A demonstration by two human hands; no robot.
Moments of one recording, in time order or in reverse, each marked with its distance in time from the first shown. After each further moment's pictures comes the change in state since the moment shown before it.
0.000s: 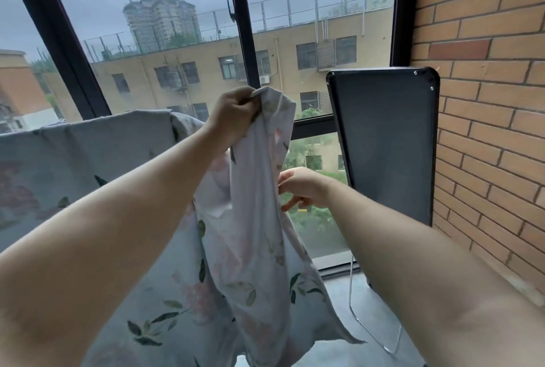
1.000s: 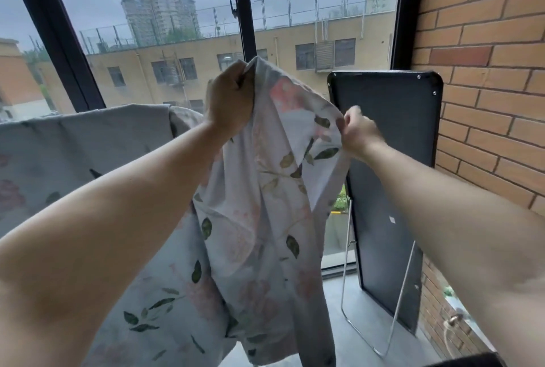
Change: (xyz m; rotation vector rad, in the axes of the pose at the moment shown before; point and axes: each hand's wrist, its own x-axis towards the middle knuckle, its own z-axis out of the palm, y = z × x) left_hand 0.018 0.000 -0.002 0.286 0.324 0.243; right_hand -0.013 -0.014 -0.118 -0.512 0.775 -0.180
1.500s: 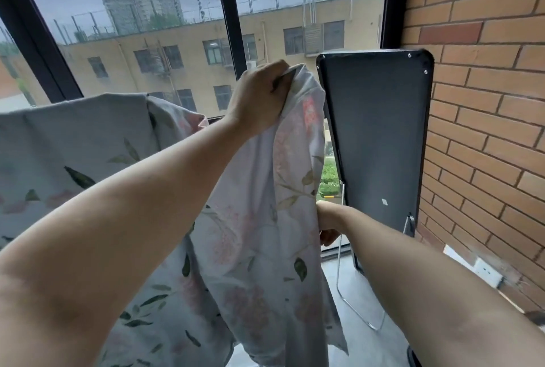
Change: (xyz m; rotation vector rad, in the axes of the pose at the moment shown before) left_hand -0.022 0.022 0.046 -0.023 -0.167 0.336; right_hand -0.107 0.038 0.112 0.037 -0.943 0.433
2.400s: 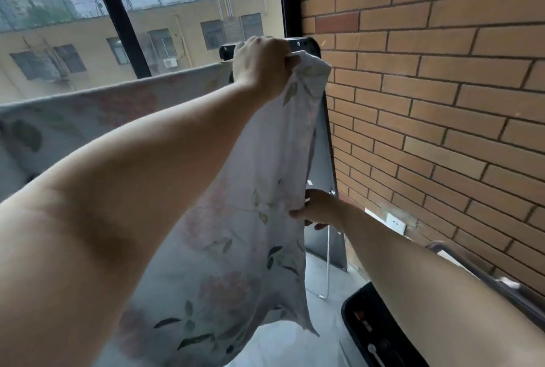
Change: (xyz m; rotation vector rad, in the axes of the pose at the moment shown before) left_hand 0.070 0.120 0.134 0.287 -0.202 0.065; right_hand -0.075 0.127 -0.046 0.328 0.328 -0.054
